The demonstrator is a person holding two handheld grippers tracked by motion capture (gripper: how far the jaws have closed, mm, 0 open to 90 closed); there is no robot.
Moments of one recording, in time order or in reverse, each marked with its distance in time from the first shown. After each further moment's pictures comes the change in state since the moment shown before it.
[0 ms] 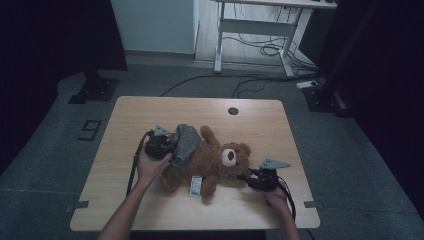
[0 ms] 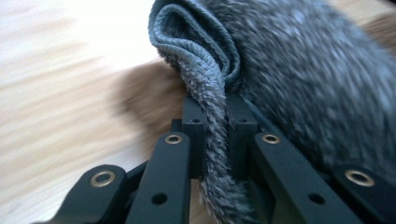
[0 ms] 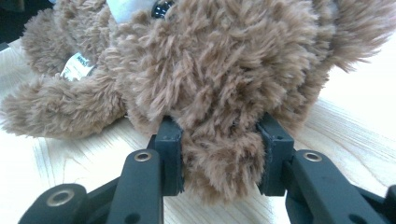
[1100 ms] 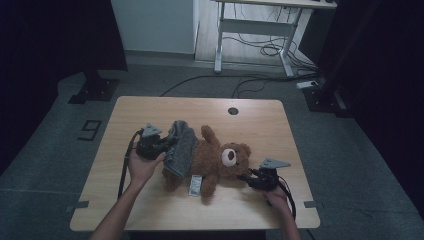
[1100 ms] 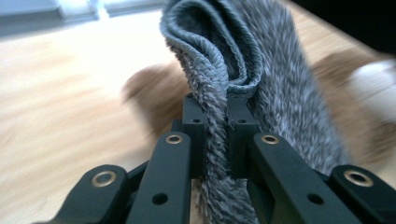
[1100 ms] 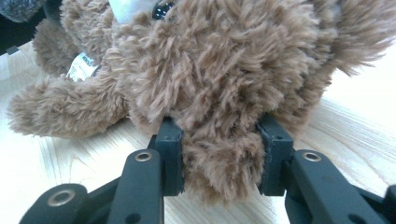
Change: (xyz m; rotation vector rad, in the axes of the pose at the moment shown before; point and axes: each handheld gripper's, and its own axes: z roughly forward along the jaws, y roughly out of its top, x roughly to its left) left arm -0.035 0.027 -0.046 -0.141 -0.081 0.085; right arm -0.002 0.000 0.000 -0.001 0.025 0.014
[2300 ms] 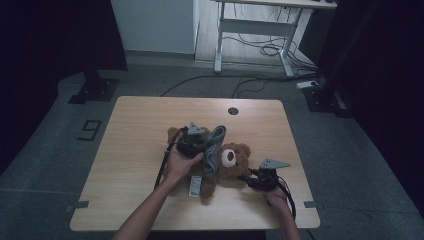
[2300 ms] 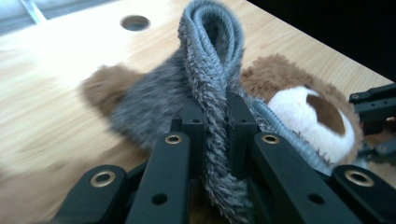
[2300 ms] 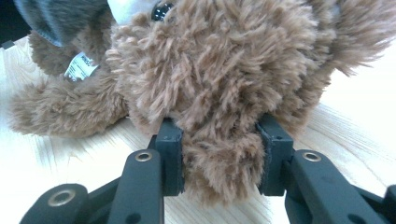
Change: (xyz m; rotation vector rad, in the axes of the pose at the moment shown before) left arm -0.055 0.016 0.057 0.063 -0.093 0.071; right arm 0.002 0.001 0.000 0.004 -0.011 -0.024
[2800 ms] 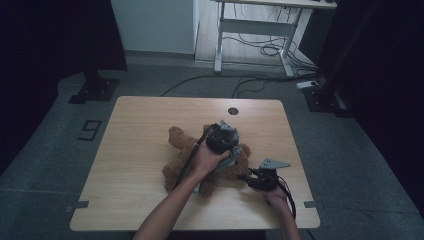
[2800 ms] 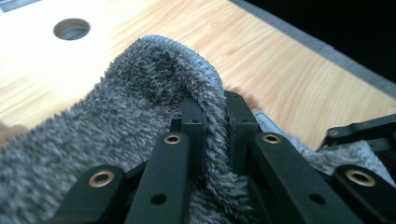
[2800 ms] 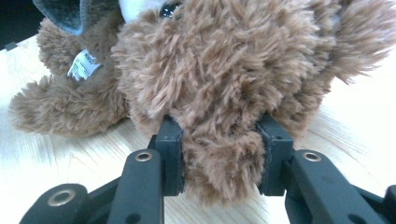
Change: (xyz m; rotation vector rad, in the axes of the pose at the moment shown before) left arm -0.045 0.044 0.077 0.105 -0.056 0.042; right arm 0.000 0.000 0.000 -0.010 0.007 -0.008
